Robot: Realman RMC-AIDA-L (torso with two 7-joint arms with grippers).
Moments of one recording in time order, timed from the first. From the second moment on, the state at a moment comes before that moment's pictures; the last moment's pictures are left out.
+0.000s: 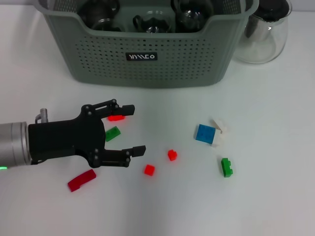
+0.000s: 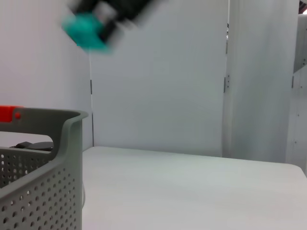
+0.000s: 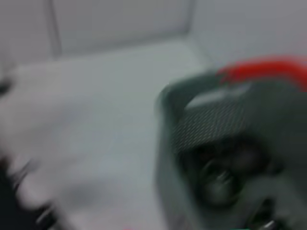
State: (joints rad) left arm -0.35 -2.17 0.67 0.75 2.00 1.77 -1.00; right arm 1.06 2.09 -0.98 -1.54 -2.48 -1.83 2.42
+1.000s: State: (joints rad) left arm -0.38 -2.17 0.67 0.75 2.00 1.76 -1.05; right arm 1.27 2.08 -1.09 -0.64 -2.92 -0.90 2.46
